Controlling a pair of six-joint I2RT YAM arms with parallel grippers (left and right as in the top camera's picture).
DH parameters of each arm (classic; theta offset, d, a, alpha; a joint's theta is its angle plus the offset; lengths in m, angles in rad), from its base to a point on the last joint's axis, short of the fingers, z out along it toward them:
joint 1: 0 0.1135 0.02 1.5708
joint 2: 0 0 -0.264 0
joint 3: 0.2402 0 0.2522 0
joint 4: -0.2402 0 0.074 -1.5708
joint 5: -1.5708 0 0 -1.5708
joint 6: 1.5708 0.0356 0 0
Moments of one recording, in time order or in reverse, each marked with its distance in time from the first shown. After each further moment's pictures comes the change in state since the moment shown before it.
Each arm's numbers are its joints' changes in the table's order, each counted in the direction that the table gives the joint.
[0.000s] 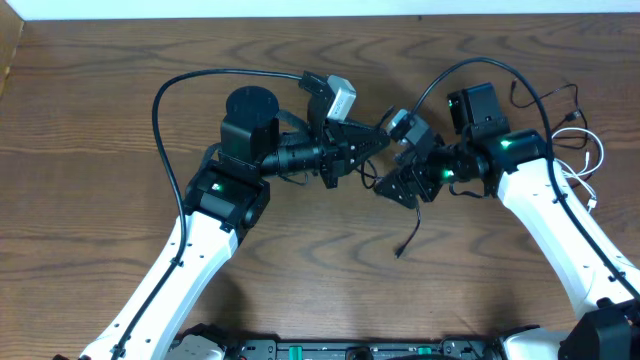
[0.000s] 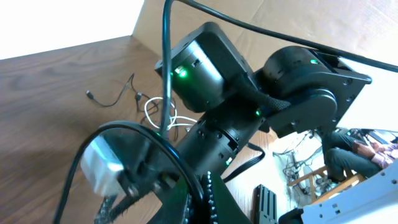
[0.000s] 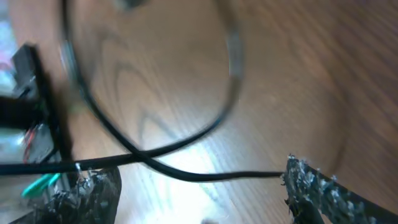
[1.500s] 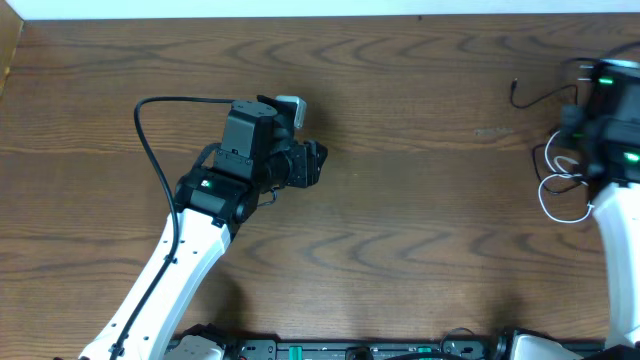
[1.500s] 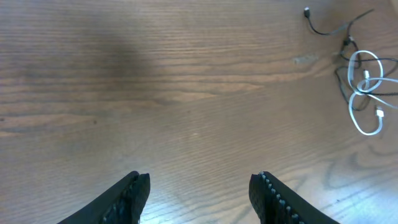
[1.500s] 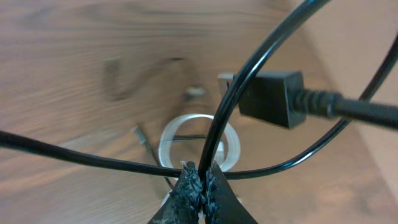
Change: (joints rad) left arm 0.063 0.001 -0.002 -0.560 0.653 0.039; right arm -0.554 0.155 -0.006 0.282 -0.968 0.367
